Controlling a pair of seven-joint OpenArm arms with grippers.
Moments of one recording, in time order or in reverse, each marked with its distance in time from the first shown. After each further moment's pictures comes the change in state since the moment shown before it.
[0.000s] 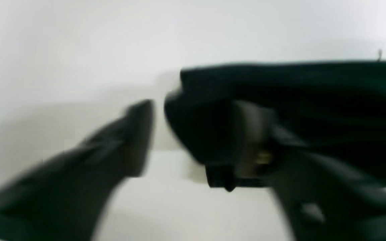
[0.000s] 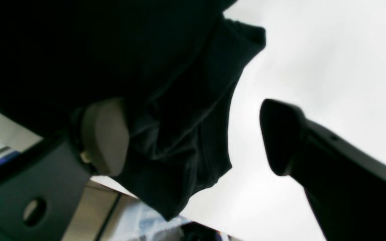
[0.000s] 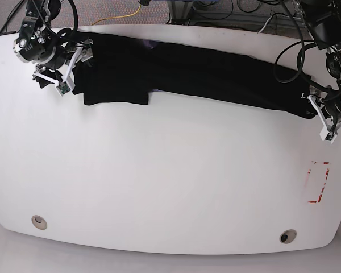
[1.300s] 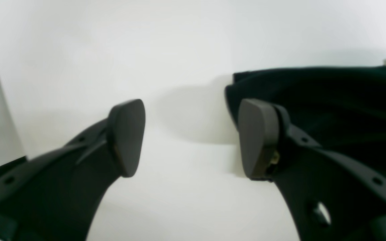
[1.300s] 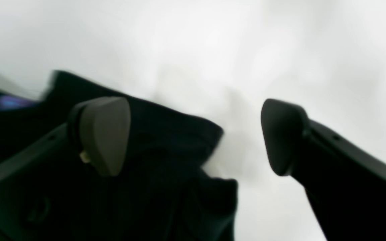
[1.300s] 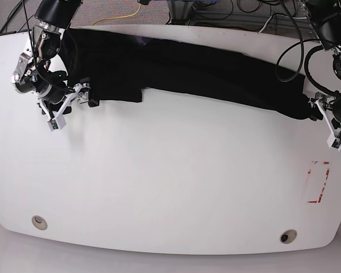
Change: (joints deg) left arm 0.0 -2.9 0.1 5.6 -0.7 0.0 0.1; right arm 20.0 -2.0 0.6 -21.1 6.1 -0.3 -0.1
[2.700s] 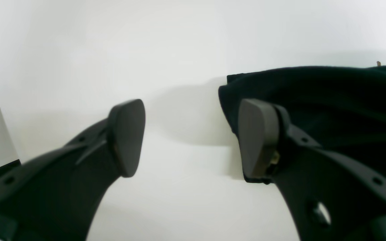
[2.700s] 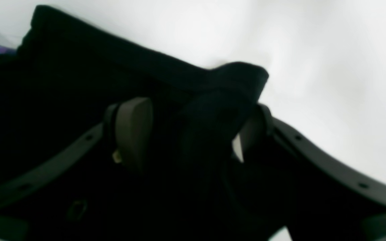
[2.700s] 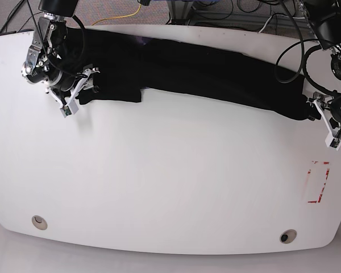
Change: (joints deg) left arm 0.1 1.0 0.1 0.0 0.0 0.0 -0.2; right arm -5.2 0.0 -4.9 -0.2 -3.7 0.1 4.3
